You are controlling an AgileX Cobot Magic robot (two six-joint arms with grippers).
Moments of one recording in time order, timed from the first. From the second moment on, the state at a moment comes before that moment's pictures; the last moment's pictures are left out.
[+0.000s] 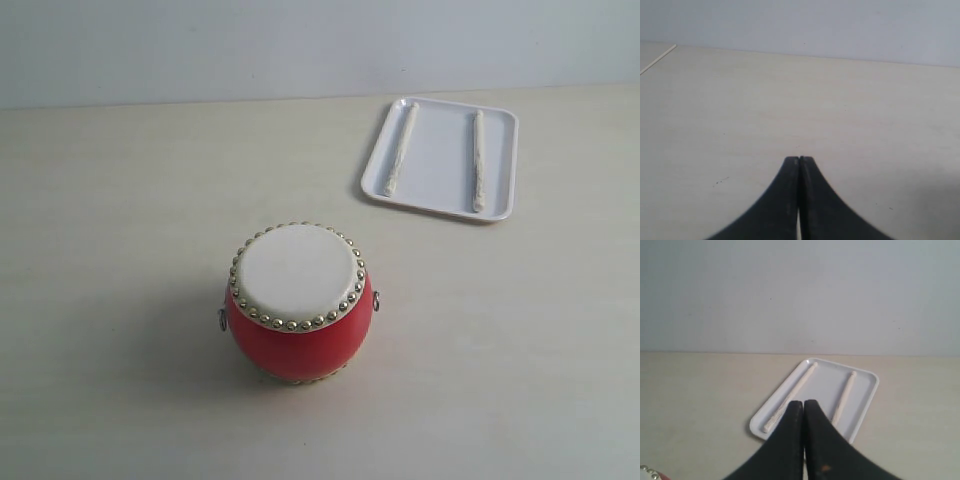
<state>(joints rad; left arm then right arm) 0.02 0.01 0.00 0.04 0.35 -0.09 0.13 0.76 -0.50 0.99 0.17 -0.93</state>
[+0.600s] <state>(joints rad) 0.02 0.01 0.00 0.04 0.36 -0.09 0.13 0.31 -0.08 0.00 -0.03 0.02</state>
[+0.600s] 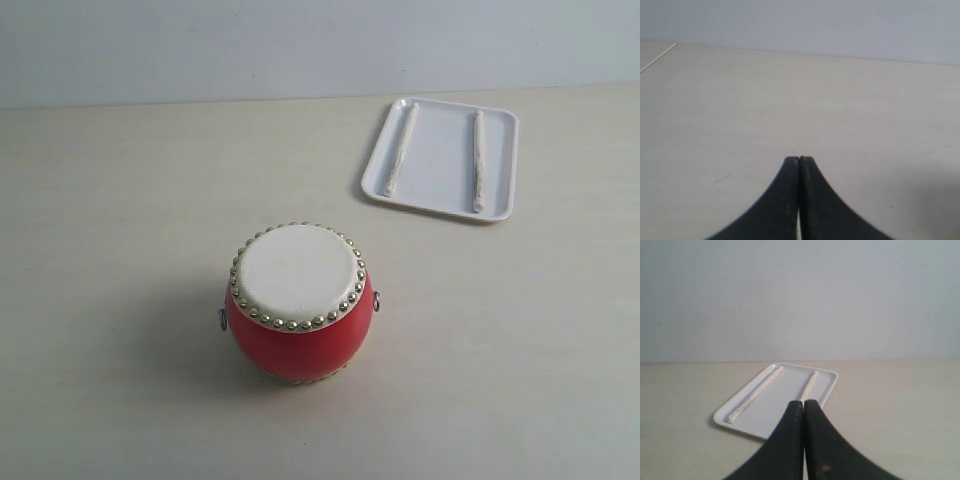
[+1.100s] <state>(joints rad) 0.02 0.01 0.00 0.04 0.36 -0.09 0.13 0.11 0.00 0.03 -0.22 -0.02</state>
